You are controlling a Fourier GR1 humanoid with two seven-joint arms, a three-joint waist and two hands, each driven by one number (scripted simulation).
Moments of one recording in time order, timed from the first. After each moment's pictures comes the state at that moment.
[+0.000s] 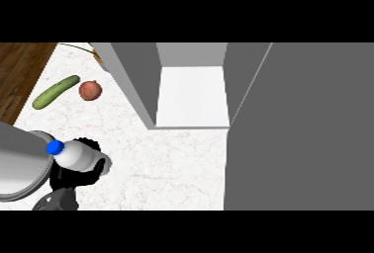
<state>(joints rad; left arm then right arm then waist) -0.24 0.21 0.23 -0.64 0.30 -0.37 -0.74 0.88 -0.24 -0.26 -2.37 -0.54 0.51 -0.20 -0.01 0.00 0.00</state>
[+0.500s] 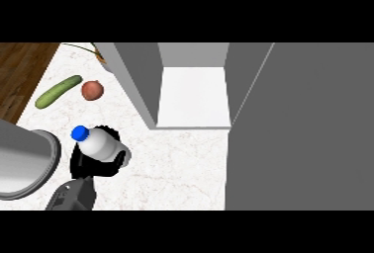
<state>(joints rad) -0.23 0.11 0.13 -0.88 0.27 -0.27 -0.62 0.87 -0.25 -0.26 -2.37 -0.56 0.49 -0.20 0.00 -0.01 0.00</state>
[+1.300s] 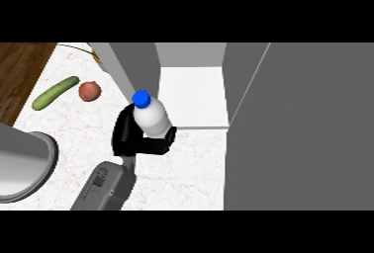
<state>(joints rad) -0.32 0.00 -0.19 -1.21 0.29 0.19 -0.35 0.85 -0.29 -0.30 -2.36 -0.59 0.49 -0.19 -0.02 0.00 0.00</state>
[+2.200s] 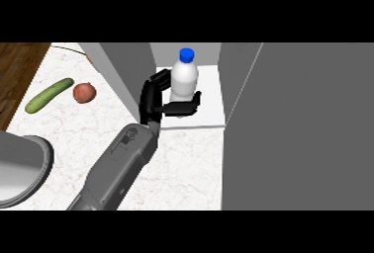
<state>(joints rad) -0.70 0.00 -0.26 -0.85 0.32 0.51 -0.27 0.86 -0.31 -0.32 -2.35 -0.64 0.51 -0.20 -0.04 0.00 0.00</state>
